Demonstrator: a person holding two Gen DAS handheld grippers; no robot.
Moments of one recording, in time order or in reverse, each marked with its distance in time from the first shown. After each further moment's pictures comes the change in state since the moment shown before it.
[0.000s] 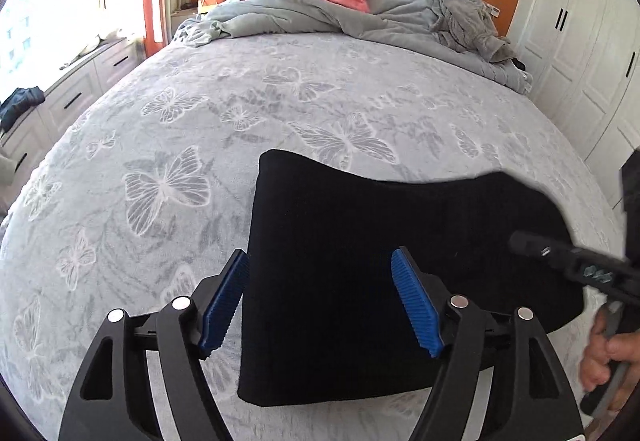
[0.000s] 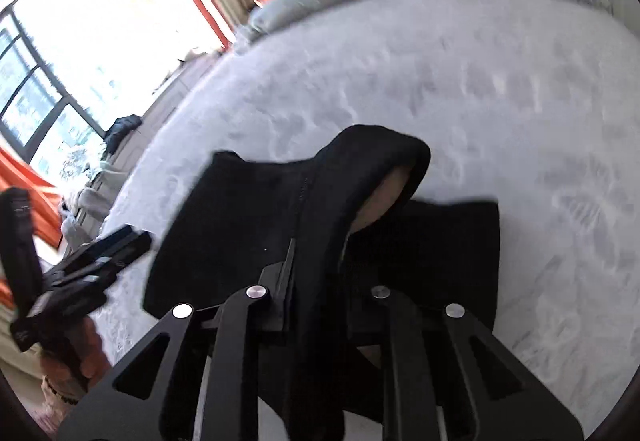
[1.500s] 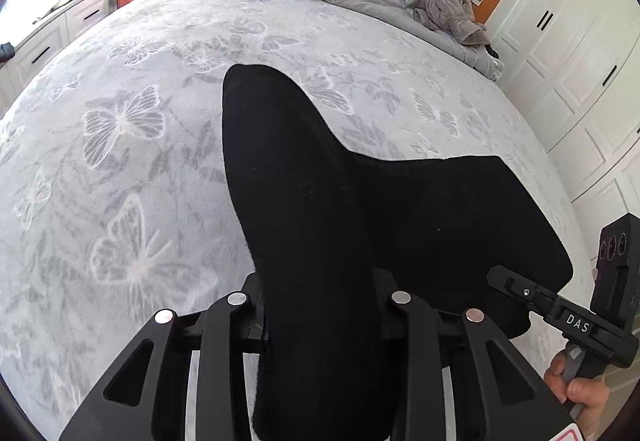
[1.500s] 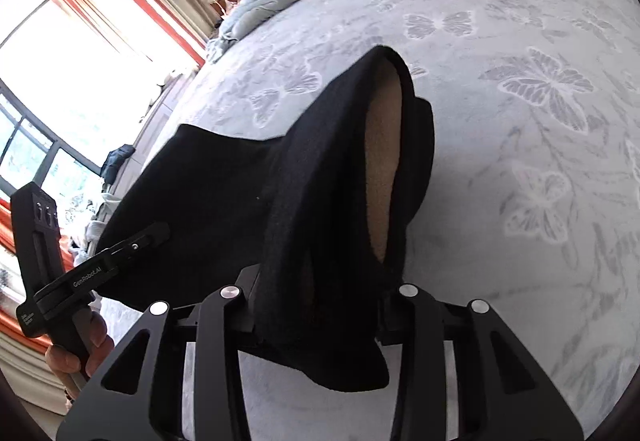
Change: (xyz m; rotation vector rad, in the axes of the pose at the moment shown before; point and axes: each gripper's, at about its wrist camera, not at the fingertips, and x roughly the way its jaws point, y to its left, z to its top) left arm -0.017 -0.009 -0.045 -0.072 0.141 -0.177; right arm -0.010 0.000 -0.094 0.273 0.086 0.000
